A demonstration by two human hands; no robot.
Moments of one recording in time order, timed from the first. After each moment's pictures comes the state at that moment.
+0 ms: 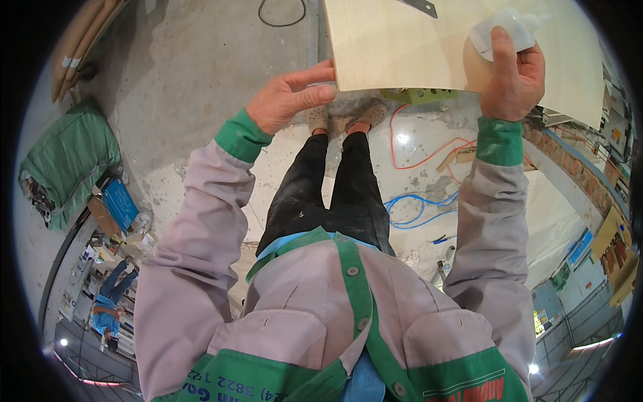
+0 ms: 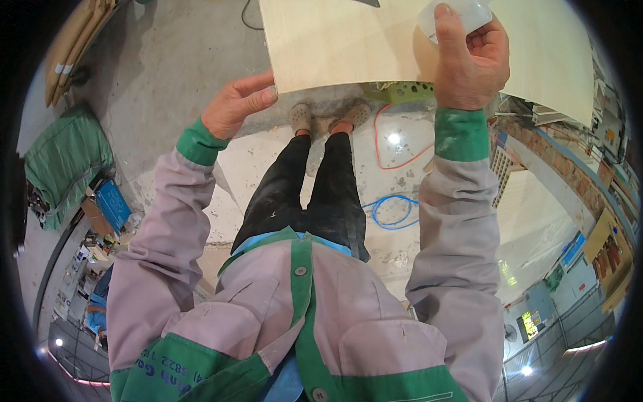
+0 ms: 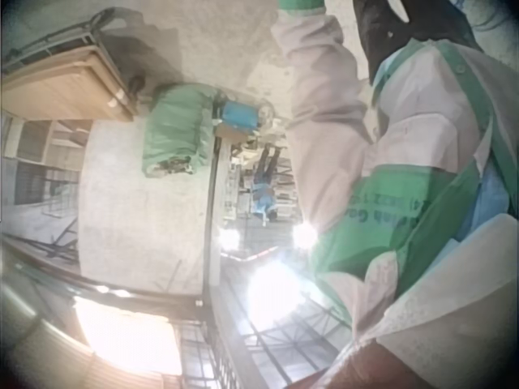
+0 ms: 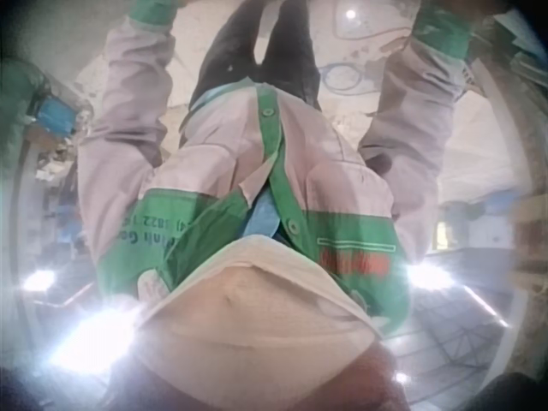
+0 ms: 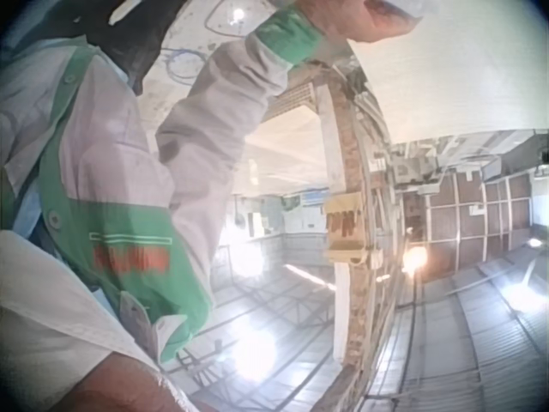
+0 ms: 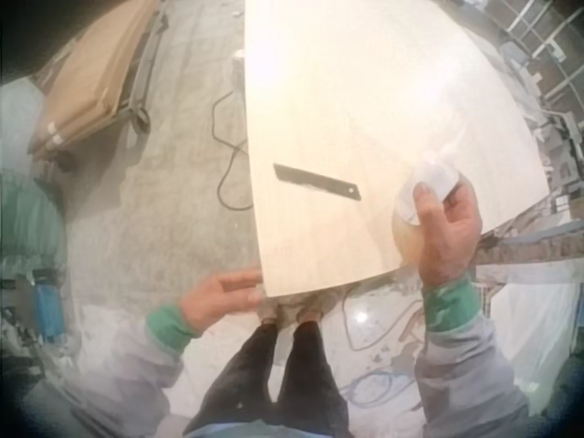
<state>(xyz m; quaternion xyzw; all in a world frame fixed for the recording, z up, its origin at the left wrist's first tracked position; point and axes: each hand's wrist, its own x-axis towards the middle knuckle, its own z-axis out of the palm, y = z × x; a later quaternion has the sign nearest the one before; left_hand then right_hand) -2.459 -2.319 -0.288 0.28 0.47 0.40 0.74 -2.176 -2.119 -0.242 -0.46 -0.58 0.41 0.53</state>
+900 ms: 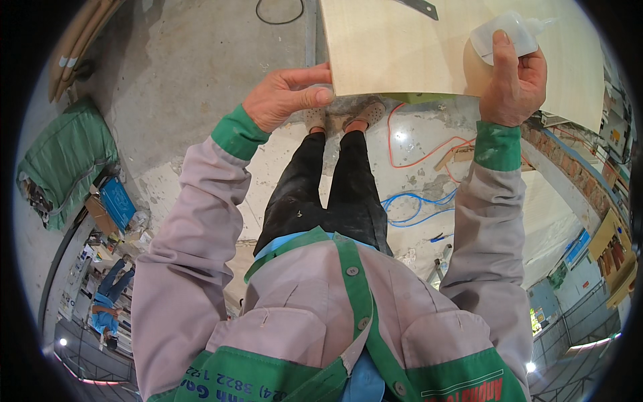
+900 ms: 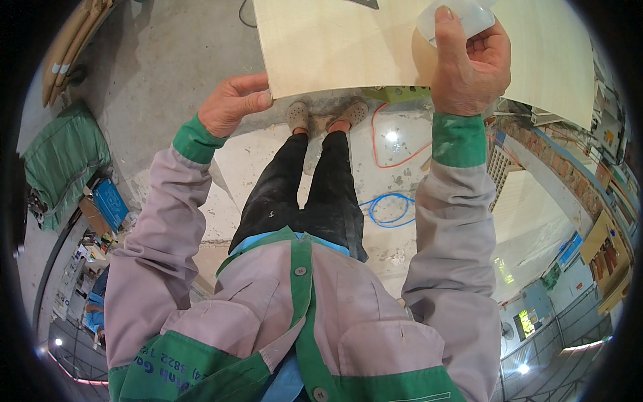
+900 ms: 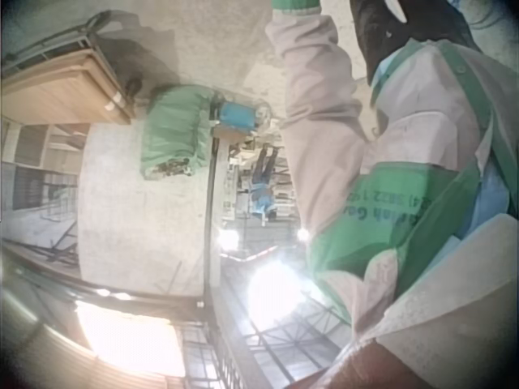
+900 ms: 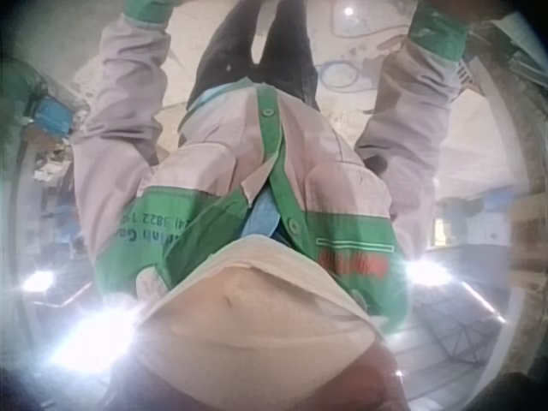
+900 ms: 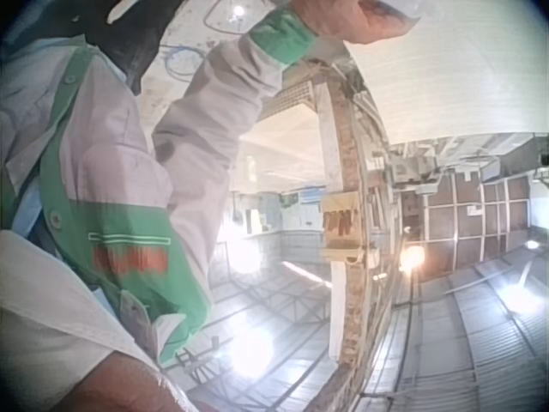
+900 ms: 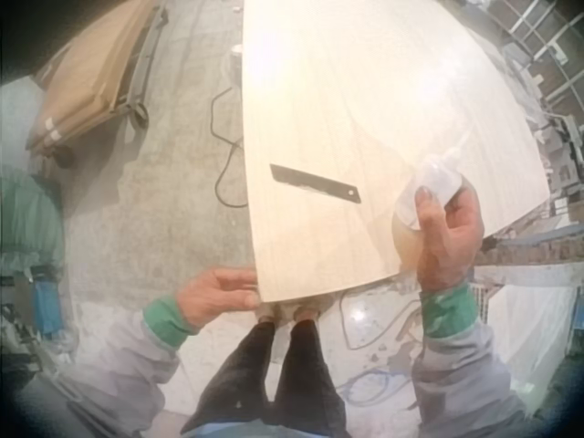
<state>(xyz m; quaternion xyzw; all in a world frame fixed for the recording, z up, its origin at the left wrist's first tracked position) -2.461 -2.311 -0.292 0.26 0.46 0.40 0.75 -2.177 -2.119 -0.242 -0.46 -0.59 0.39 0.54</state>
